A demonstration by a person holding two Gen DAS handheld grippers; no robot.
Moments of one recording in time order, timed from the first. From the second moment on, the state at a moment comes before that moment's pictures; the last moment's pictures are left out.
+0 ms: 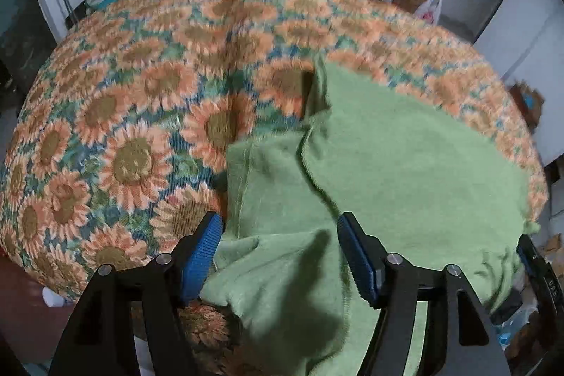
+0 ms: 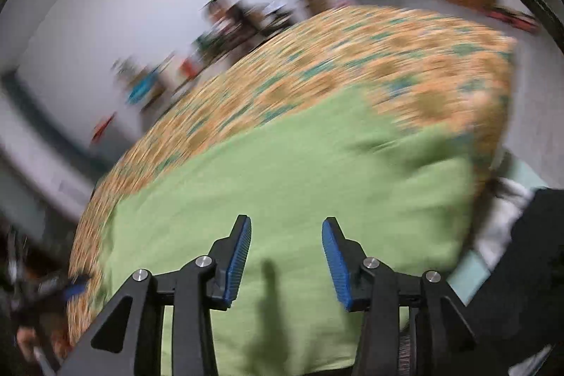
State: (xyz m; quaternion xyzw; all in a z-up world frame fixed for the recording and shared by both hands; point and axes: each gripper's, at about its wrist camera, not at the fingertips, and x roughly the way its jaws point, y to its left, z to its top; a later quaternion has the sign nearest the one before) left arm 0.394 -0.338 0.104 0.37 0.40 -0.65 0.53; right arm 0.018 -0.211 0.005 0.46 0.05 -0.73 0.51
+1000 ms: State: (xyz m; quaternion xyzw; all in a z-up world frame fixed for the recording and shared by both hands) left arm 0.347 -0.292 0.089 0.46 0.34 -0.70 0.41; right arm 0.033 -0.099 -0.050 0.57 -0.03 -0.66 0.49
